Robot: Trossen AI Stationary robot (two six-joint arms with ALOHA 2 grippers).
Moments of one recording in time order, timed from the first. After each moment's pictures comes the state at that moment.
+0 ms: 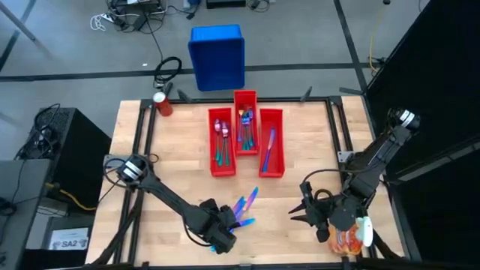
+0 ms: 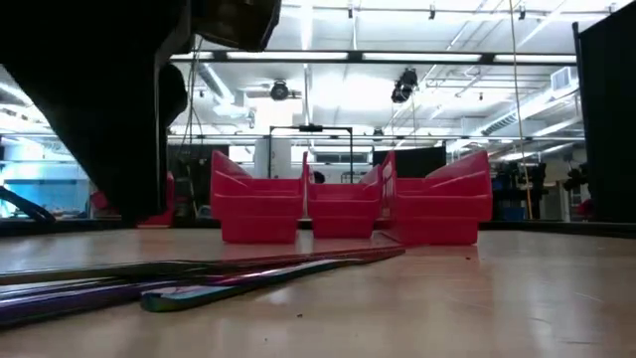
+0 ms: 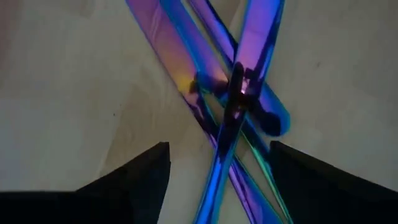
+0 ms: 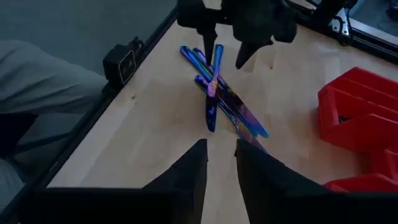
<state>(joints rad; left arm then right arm) -0.61 2.06 1.55 -0.86 -0.22 -1.01 0.87 1.26 0.89 -0.34 0.57 0.18</state>
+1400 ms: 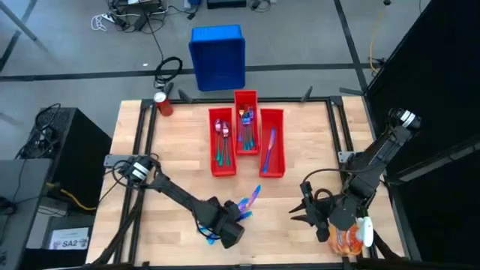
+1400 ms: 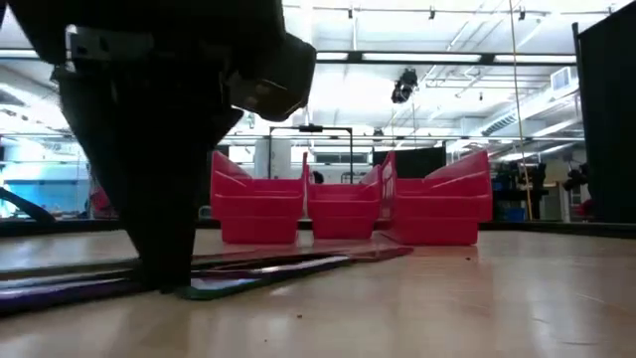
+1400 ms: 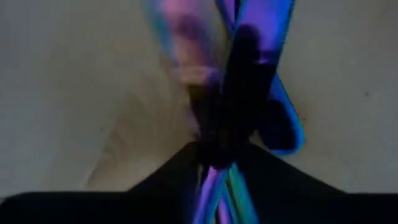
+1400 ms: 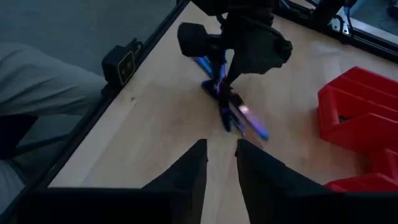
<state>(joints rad) -0.53 2.18 1.55 -0.82 -0.10 -1.06 0.87 1.26 0.89 -0.34 0.57 0.18</state>
